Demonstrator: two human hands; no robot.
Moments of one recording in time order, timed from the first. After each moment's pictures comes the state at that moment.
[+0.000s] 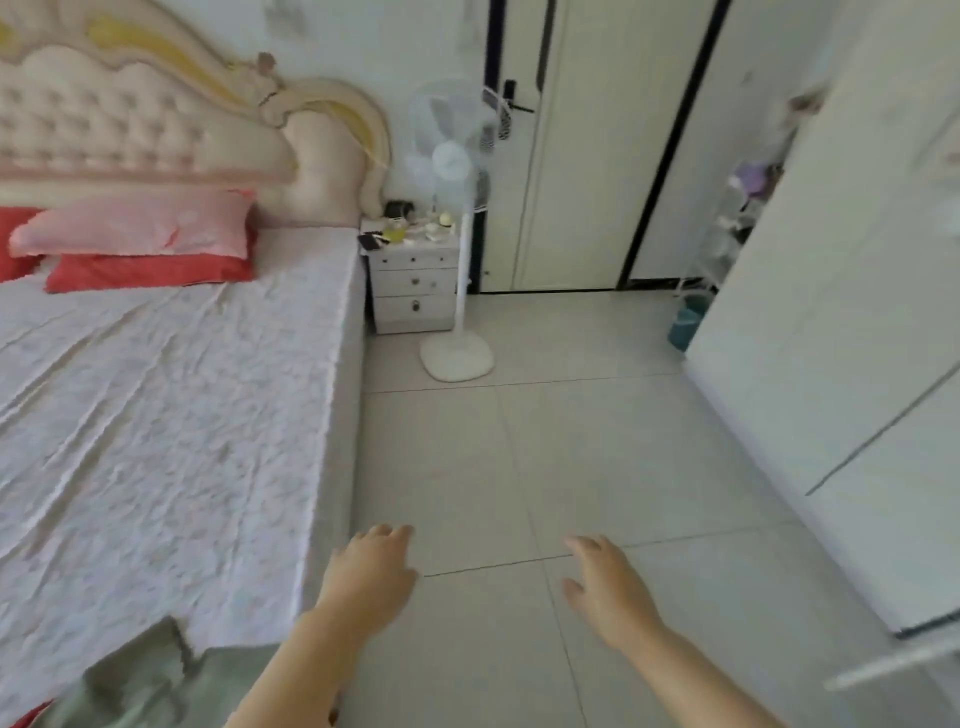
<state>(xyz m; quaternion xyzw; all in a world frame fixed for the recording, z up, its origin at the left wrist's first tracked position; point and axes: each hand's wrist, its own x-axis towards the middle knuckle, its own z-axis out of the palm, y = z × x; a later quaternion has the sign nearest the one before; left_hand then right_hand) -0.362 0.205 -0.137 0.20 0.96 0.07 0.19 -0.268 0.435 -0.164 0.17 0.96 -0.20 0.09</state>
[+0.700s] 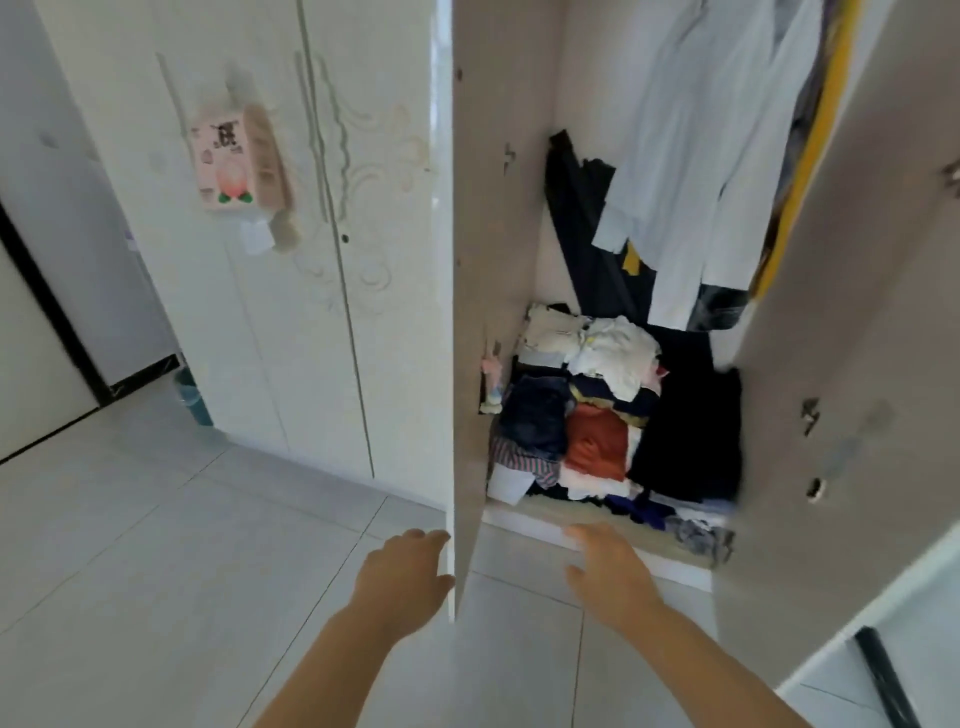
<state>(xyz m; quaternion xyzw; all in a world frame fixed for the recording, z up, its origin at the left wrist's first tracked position) -0.059 0.800 -0.082 0.70 0.69 0.02 0.16 0.160 0.840 -0.112 0.64 0.74 -0.20 -0.08</state>
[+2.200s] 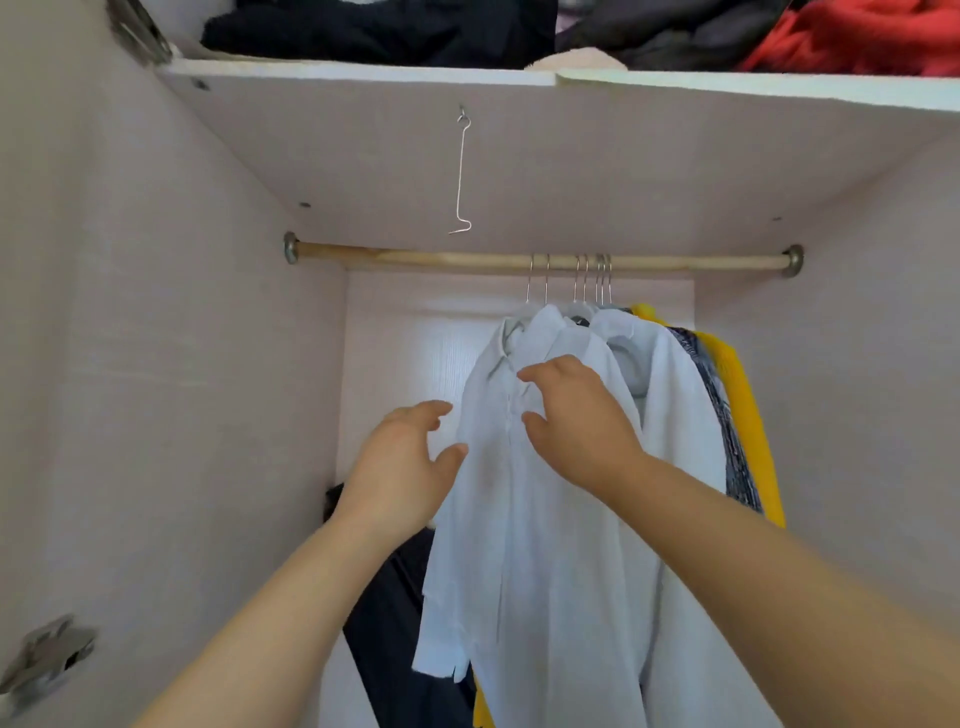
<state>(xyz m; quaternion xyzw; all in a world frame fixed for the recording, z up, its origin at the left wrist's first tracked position) 0.207 1.536 0.270 0.74 0.41 0.52 -0.02 0.375 1.518 0.312 0.56 0.70 0.26 -0.36</state>
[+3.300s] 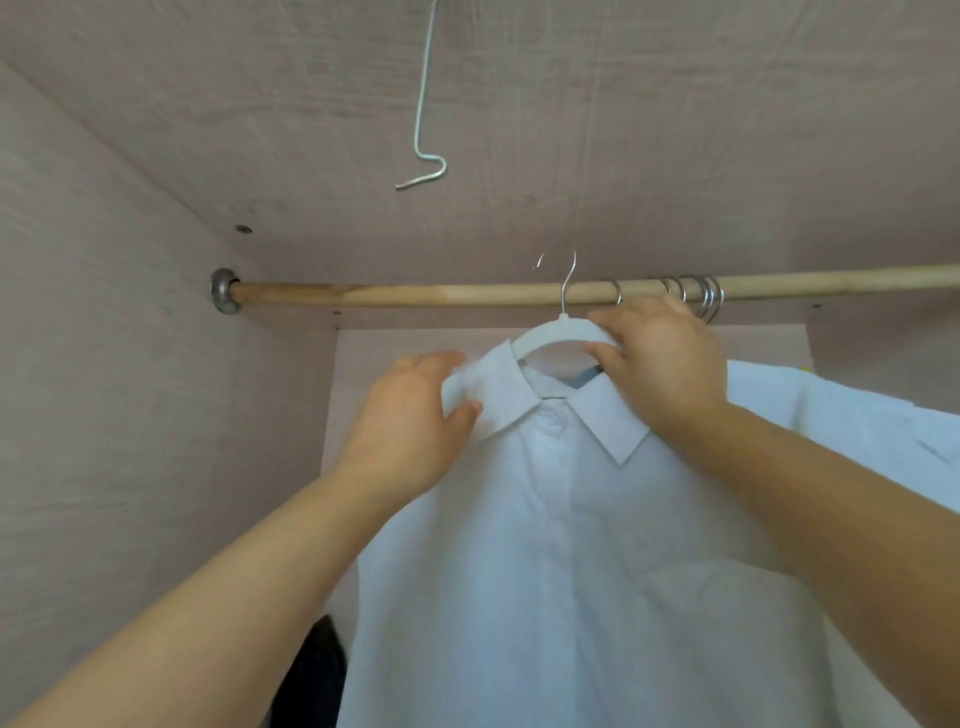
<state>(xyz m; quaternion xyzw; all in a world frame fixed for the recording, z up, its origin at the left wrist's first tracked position) 0.250 1.731 0.396 0.71 0.39 0.56 -0.19 0.466 1.736 0.448 0.48 0.58 0.48 -0.45</state>
